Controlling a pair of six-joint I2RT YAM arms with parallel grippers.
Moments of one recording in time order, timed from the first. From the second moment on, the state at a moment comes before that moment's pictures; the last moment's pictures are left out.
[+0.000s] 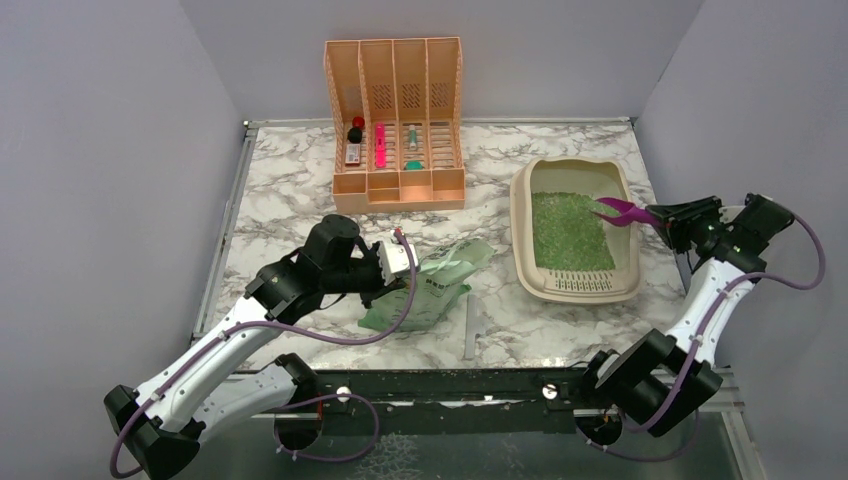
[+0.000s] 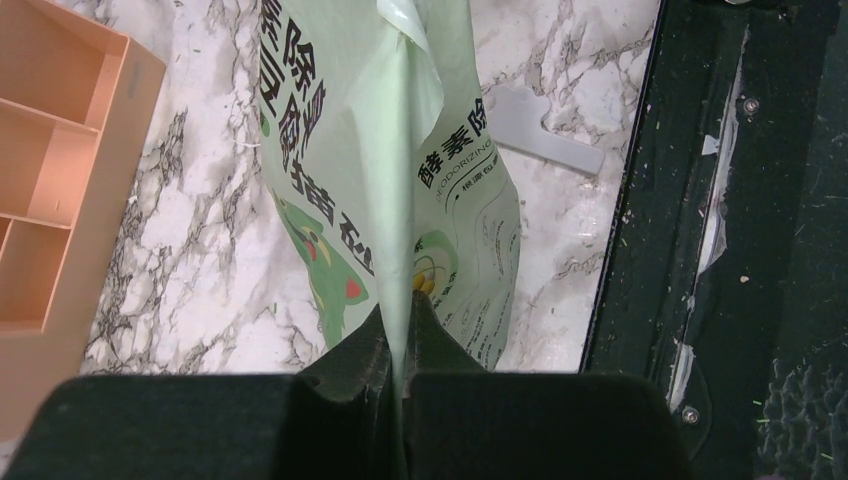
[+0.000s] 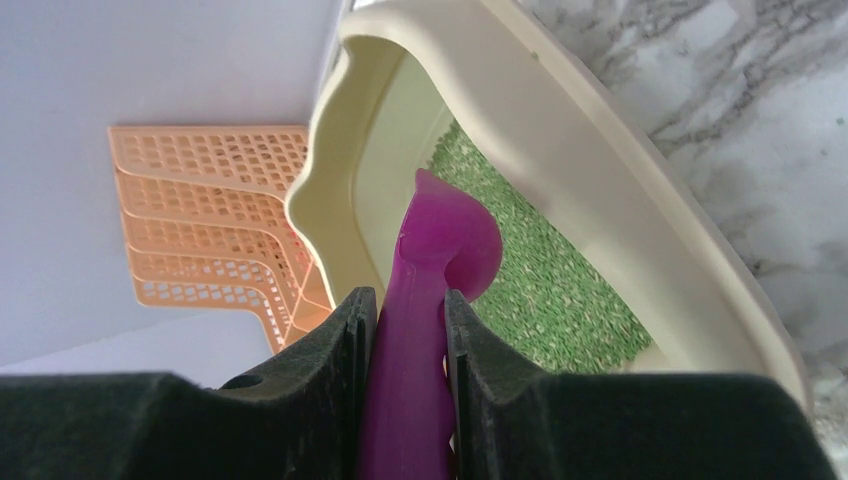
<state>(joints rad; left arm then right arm) -0.73 0.87 0.90 -0.63 0.46 0.42 -0.77 1.10 0.97 -0.54 -0.66 0.67</state>
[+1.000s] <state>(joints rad) -0.73 0.87 0.90 -0.64 0.45 0.43 -0.77 0.87 0.84 -0.72 -0.71 0.54</state>
